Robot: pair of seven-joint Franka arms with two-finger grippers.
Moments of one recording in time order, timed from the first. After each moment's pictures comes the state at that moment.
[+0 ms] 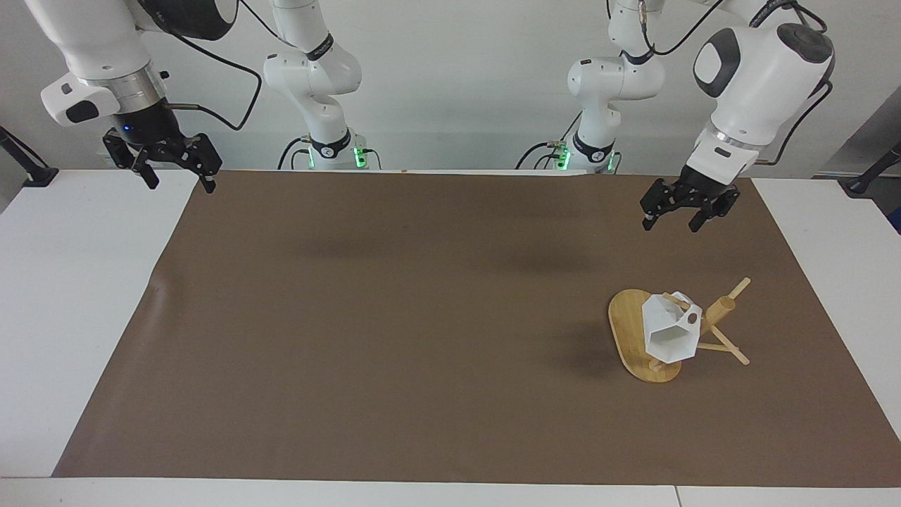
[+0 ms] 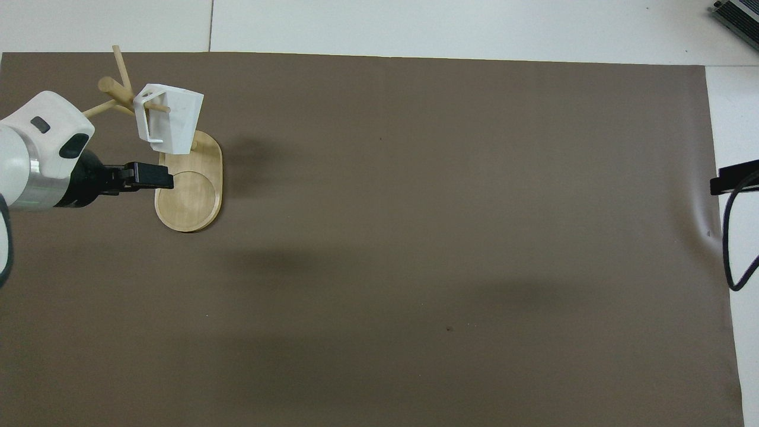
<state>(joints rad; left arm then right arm) -0.06 -0.08 -0.06 -1.80 -0.06 1.78 -0.06 0.01 -0.01 -0.13 -1.55 -0.05 1.60 -0.07</state>
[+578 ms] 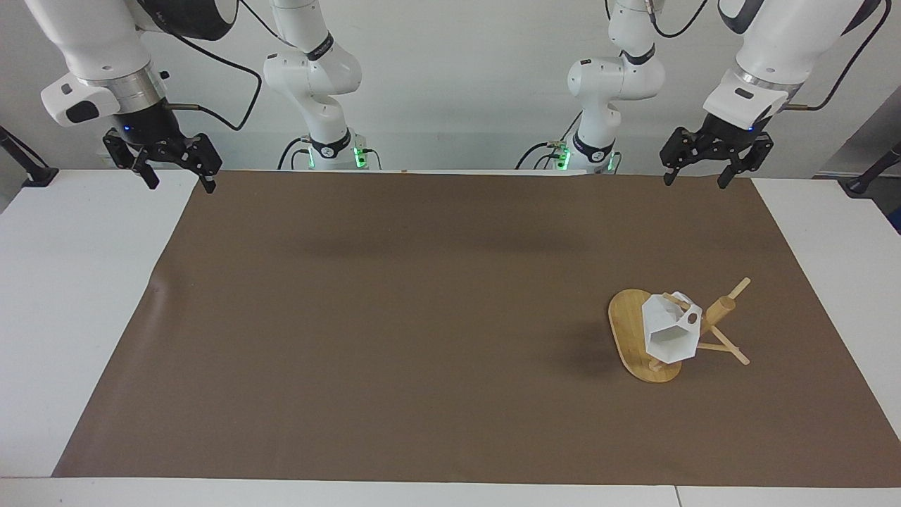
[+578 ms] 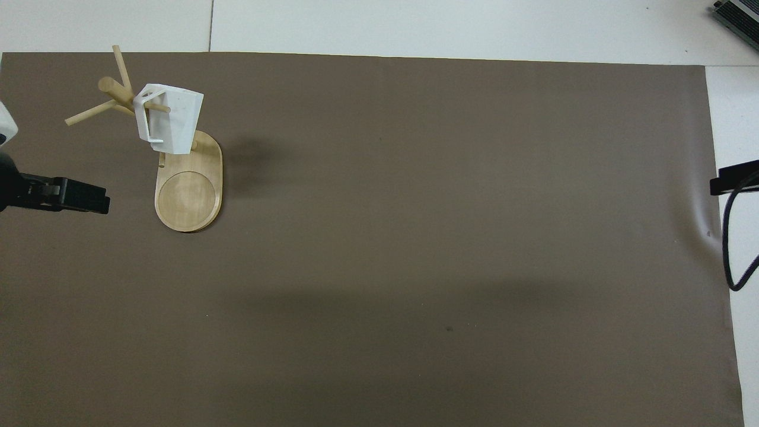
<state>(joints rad) -0.06 -0.08 -0.07 -1.60 -0.02 1.55 0.02 0.01 -0.01 -0.13 -1.55 -0.05 1.60 -0.07</state>
